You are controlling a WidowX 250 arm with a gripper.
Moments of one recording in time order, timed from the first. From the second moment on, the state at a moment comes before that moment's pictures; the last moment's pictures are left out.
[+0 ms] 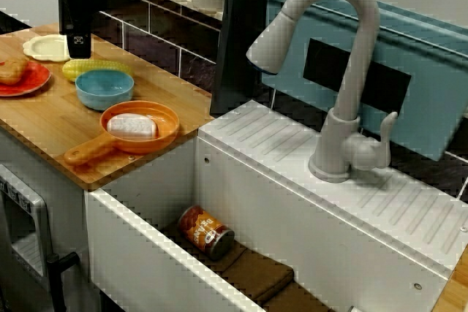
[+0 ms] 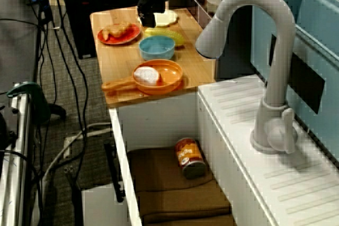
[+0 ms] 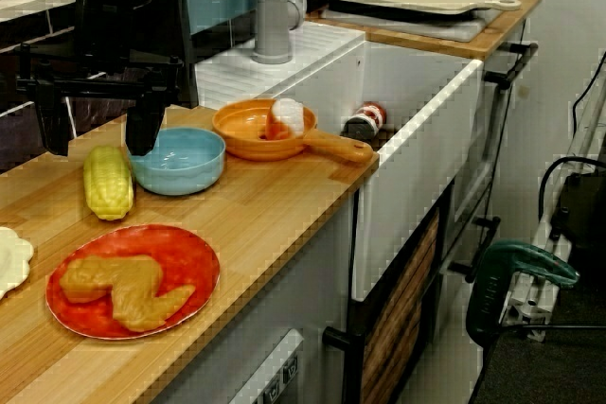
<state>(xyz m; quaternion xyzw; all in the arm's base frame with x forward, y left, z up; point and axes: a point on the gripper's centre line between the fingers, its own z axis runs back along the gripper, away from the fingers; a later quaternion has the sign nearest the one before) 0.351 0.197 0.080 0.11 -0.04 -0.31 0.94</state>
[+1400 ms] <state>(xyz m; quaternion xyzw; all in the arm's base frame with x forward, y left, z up) 0.331 0.147 0.093 0.06 -0.04 -0.36 0.93</state>
